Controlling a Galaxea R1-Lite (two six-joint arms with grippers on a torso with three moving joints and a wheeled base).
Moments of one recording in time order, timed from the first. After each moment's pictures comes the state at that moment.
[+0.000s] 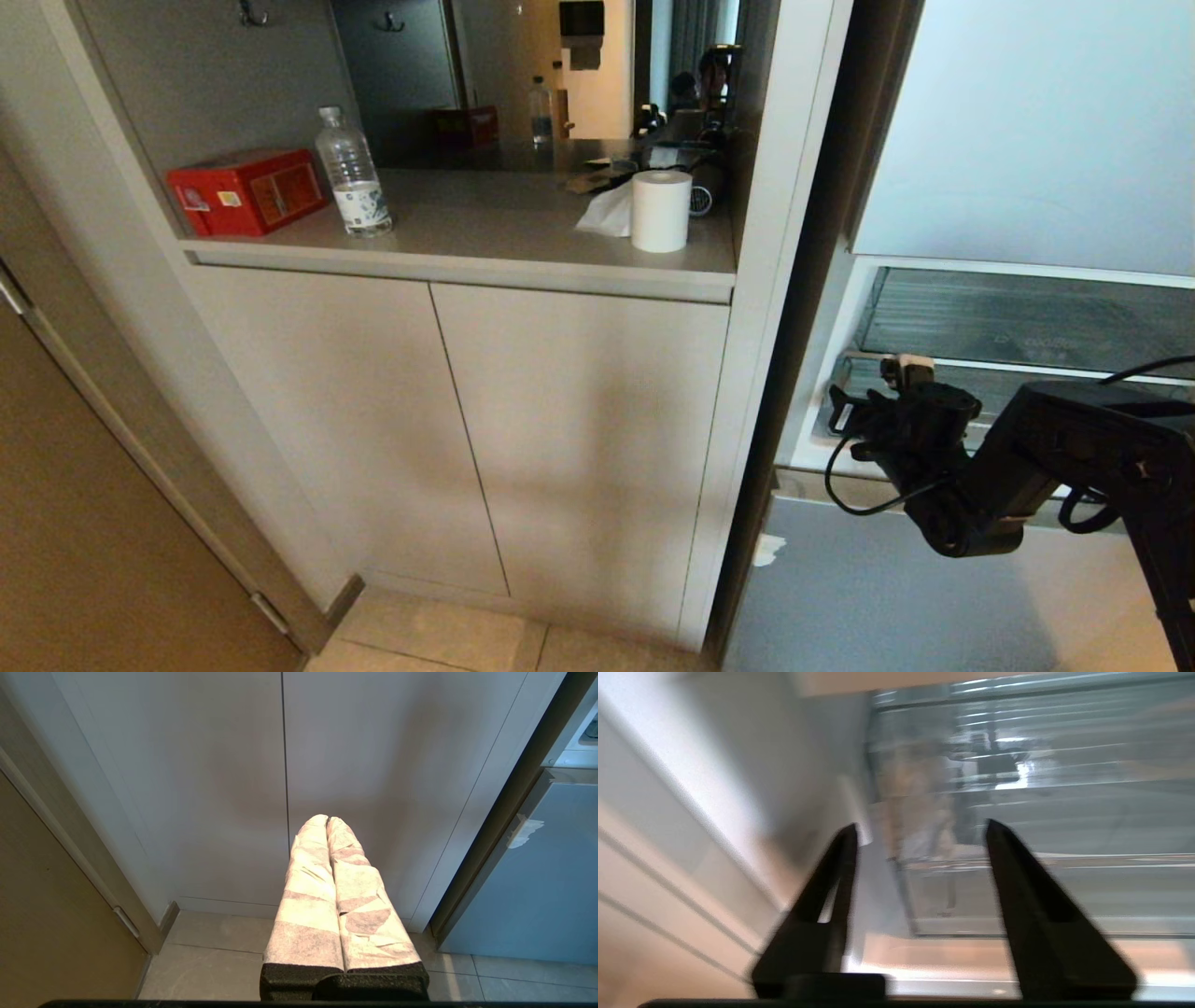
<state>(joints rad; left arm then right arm) 0.00 0.00 0.00 0.00 0.00 0.00 0.07 2.49 -1.08 -1.37 -0.14 0.14</state>
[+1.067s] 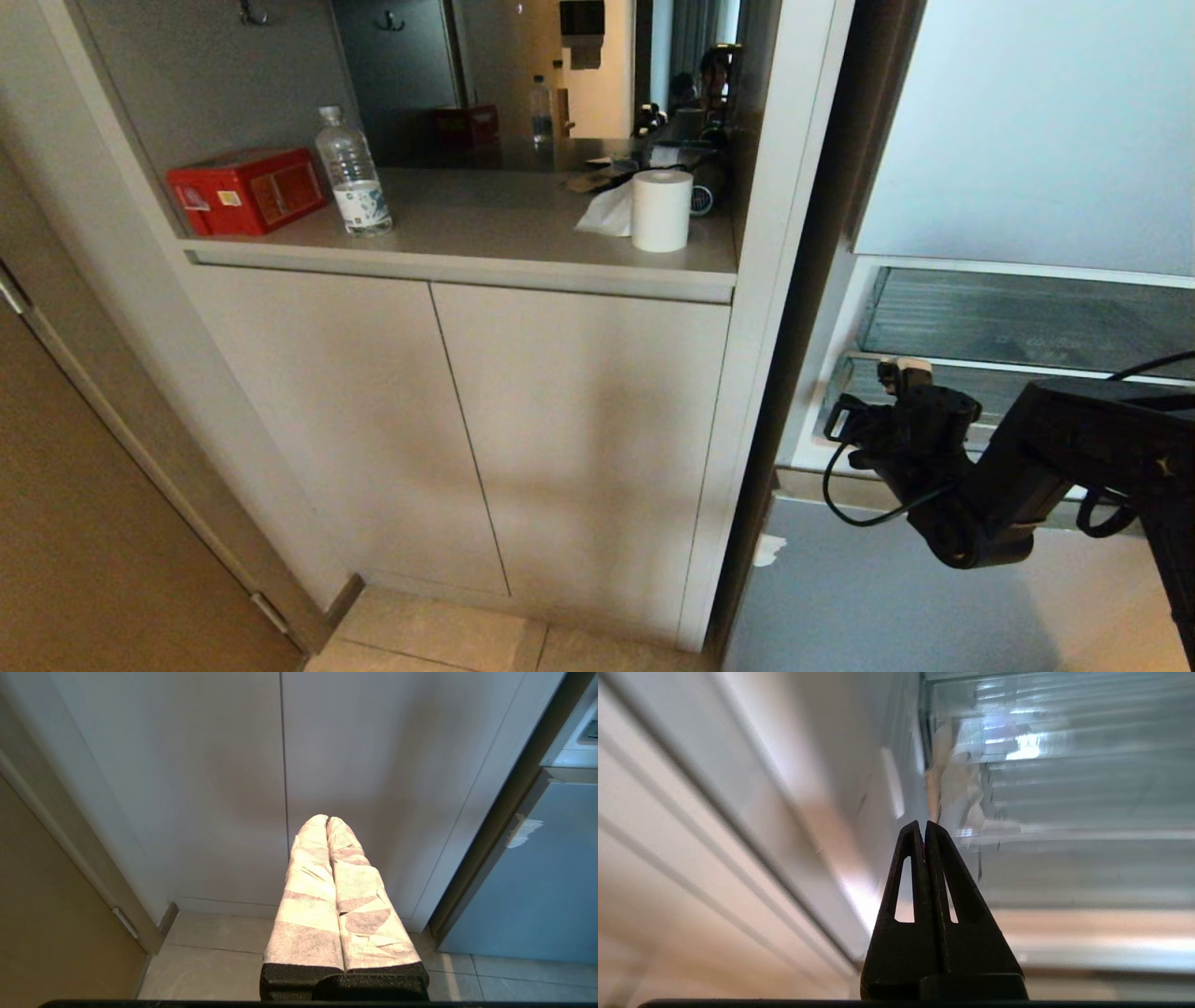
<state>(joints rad) 0.00 0.00 0.00 0.00 0.00 0.00 0.10 2.42 -0.97 -1.38 -0.15 0.17</state>
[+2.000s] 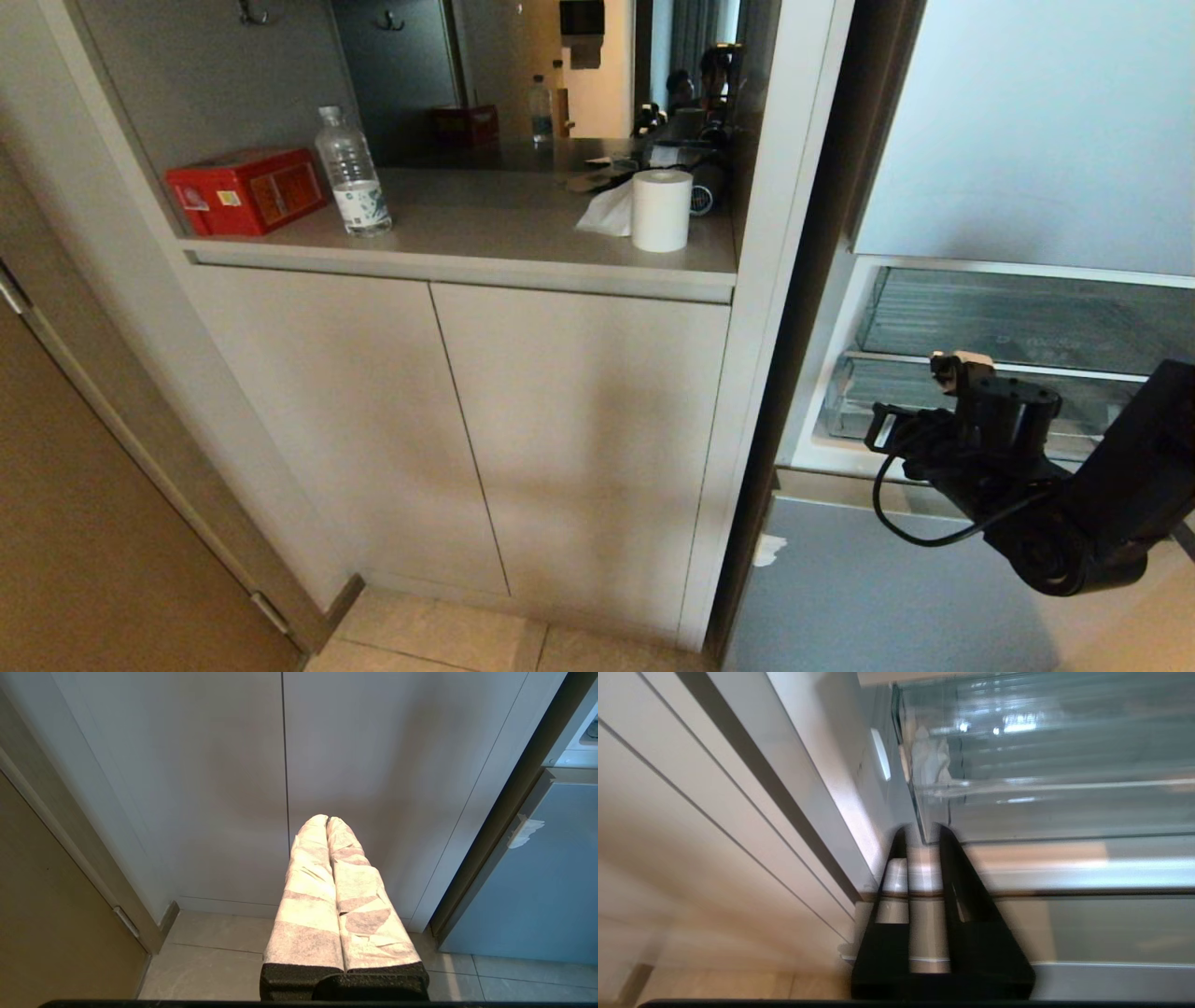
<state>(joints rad) 0.00 0.00 0.00 0.00 0.00 0.00 0.09 2.15 -0.69 -1.28 -0.15 0.20</state>
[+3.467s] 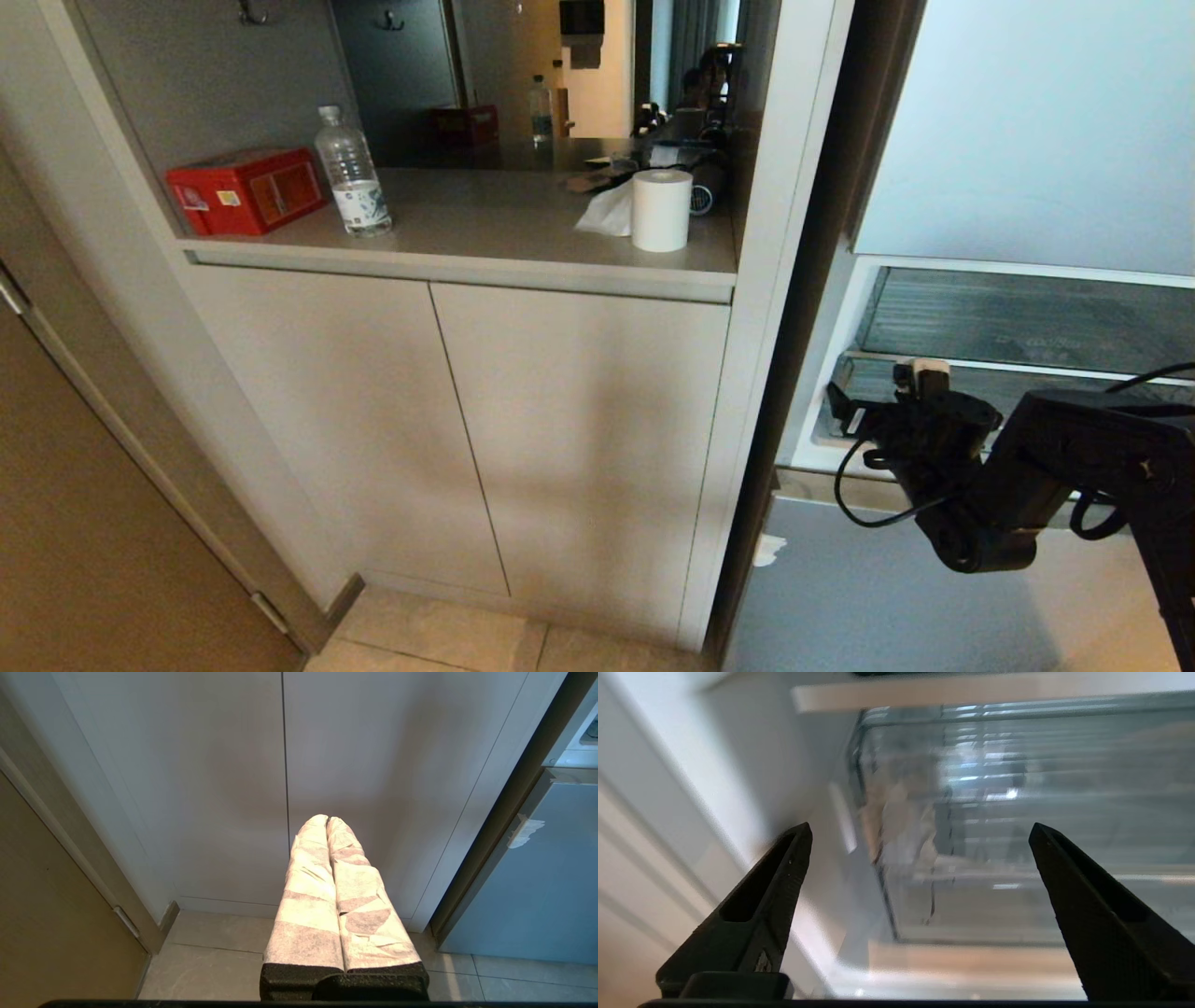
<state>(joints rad) 0.00 0.00 0.00 0.00 0.00 0.00 0.05 2.50 -1.02 -1.52 -0.14 0.09</state>
